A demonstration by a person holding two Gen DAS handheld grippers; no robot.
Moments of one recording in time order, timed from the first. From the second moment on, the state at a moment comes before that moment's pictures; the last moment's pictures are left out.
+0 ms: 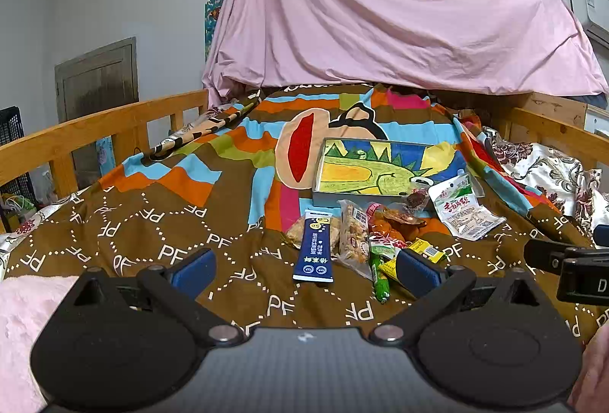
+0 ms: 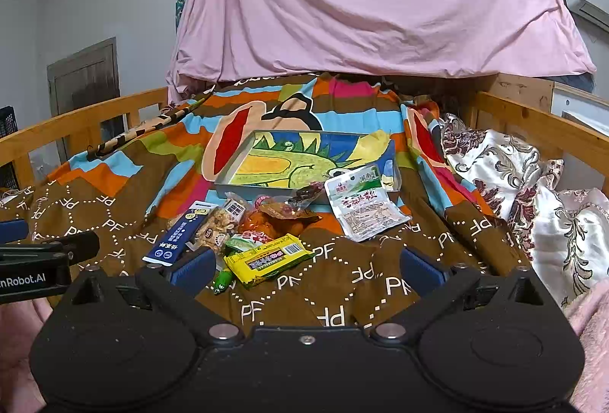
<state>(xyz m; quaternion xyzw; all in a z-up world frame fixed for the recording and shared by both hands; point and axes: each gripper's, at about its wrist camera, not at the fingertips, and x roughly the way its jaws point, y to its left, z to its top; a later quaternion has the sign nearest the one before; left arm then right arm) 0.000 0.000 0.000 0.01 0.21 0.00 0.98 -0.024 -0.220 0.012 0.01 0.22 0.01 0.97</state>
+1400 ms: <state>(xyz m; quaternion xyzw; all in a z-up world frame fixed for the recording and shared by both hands) 0.001 -0.001 0.001 0.01 0.22 0.00 0.98 -0.023 -0.219 0.012 0.01 0.23 0.01 0.97</state>
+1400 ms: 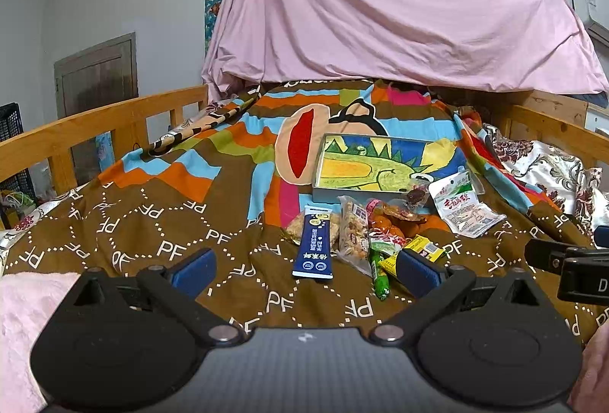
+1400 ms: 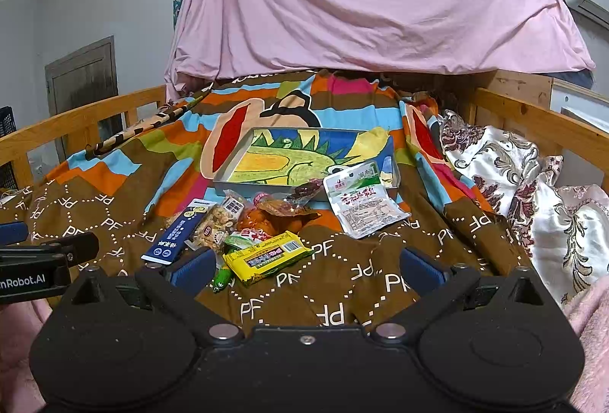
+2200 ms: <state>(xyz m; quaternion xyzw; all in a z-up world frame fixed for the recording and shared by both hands) 0.146 0.011 -0.002 0.07 0.33 -0.06 0.94 0.077 -0.209 -0.011 -0.01 0.34 0.07 0.94</state>
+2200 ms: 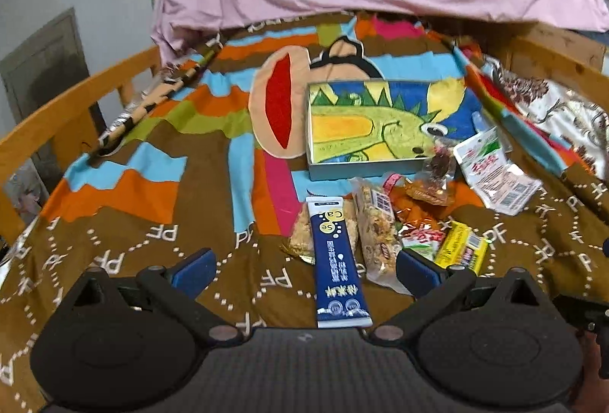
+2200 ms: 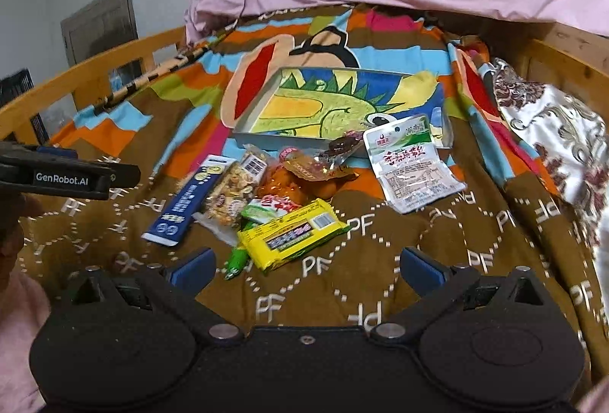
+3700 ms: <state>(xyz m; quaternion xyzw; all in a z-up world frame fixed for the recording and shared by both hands) 0.223 0.018 -0.073 0.03 0.48 -0.14 0.86 0.169 -0.172 -0.095 0.06 0.41 -0.01 0.91</state>
